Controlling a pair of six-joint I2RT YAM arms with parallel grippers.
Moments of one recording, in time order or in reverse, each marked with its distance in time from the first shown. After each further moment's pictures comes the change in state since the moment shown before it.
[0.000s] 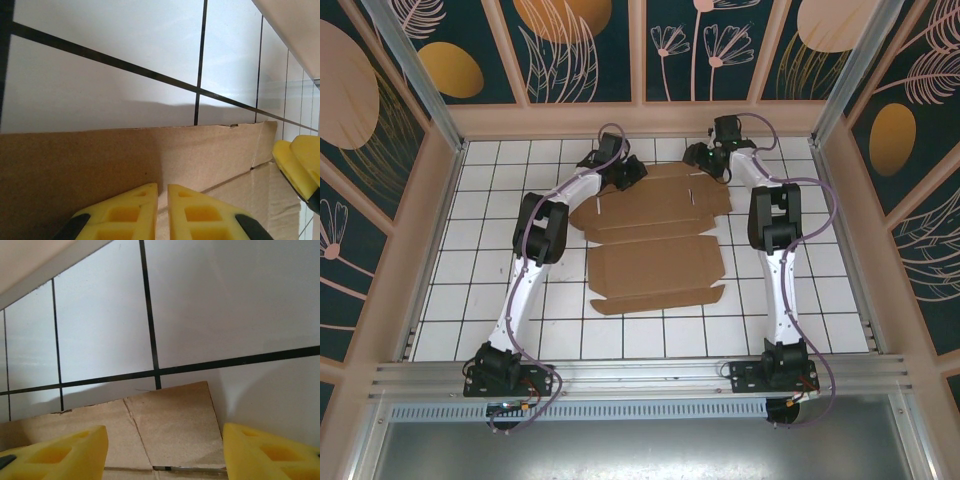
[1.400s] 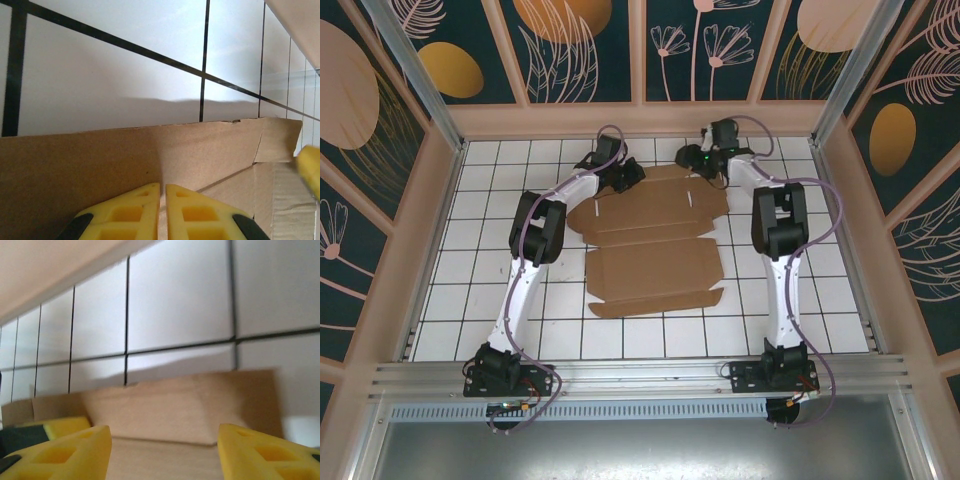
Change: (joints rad) left arm 0.005 -0.046 -0.087 0.028 0.020 0.037; right arm 0.011 -0.159 -0.254 0.215 -0.087 0.022
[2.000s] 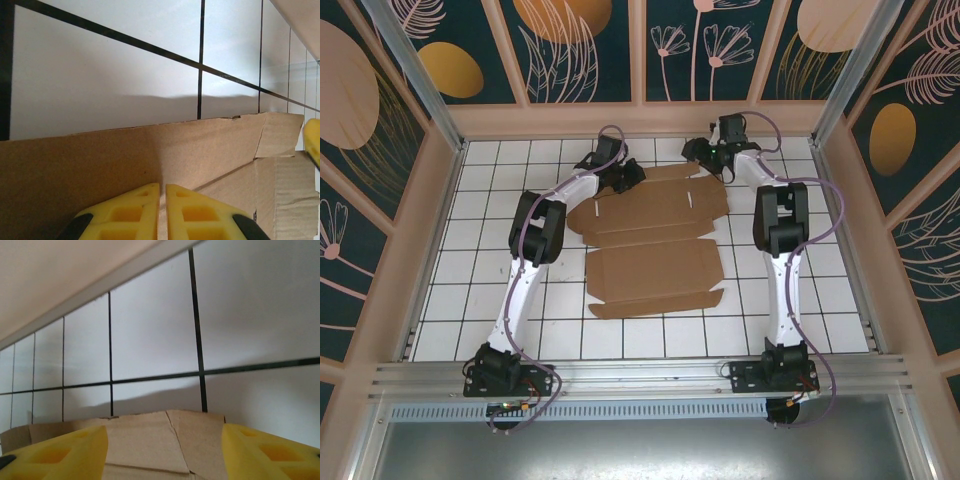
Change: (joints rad) left arm -0.001 -0.005 -0.007 -0.005 0.014 0.029; right arm -0.020 0.063 0.113 -0.076 0.006 0.023
